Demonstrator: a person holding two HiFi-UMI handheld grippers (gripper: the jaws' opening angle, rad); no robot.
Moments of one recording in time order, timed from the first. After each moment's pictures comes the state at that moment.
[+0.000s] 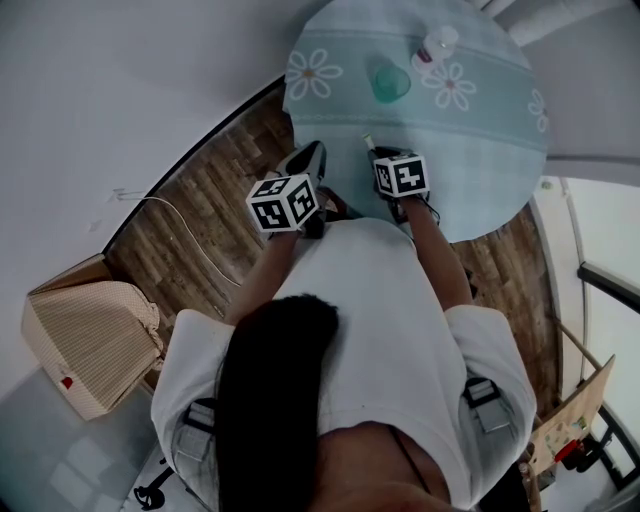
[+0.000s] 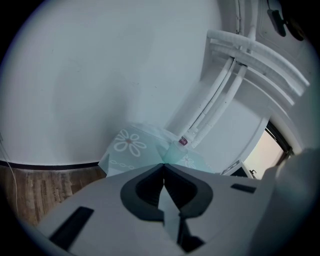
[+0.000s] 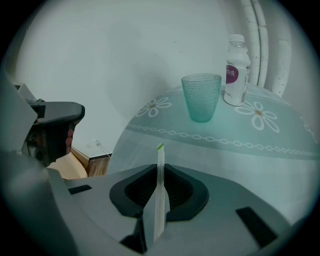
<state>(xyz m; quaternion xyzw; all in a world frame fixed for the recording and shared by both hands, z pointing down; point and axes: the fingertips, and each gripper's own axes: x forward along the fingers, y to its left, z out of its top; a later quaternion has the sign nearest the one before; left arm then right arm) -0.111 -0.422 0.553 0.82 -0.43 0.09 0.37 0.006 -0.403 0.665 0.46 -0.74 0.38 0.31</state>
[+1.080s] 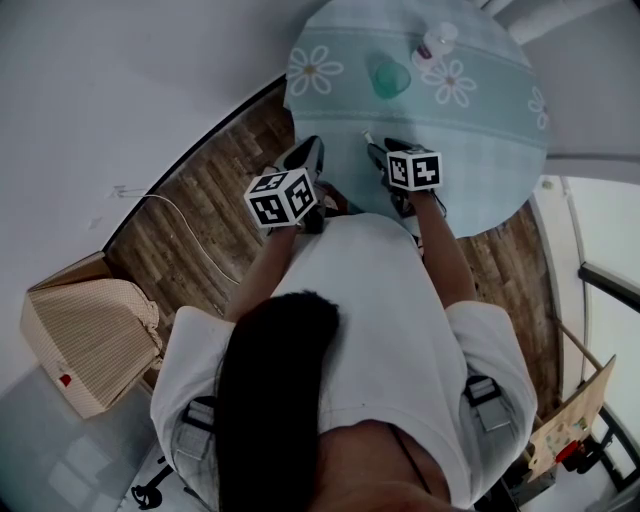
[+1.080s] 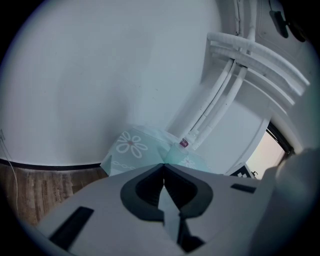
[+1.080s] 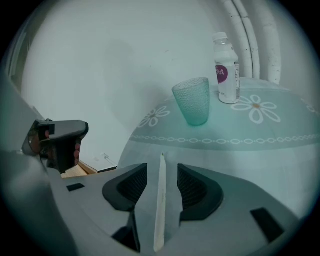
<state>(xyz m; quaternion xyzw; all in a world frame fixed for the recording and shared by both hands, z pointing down) -0.118 -0.419 0.549 0.82 -0.44 0.08 0.36 0.012 -0.406 0.653 0.46 -0.76 0.40 0.23</state>
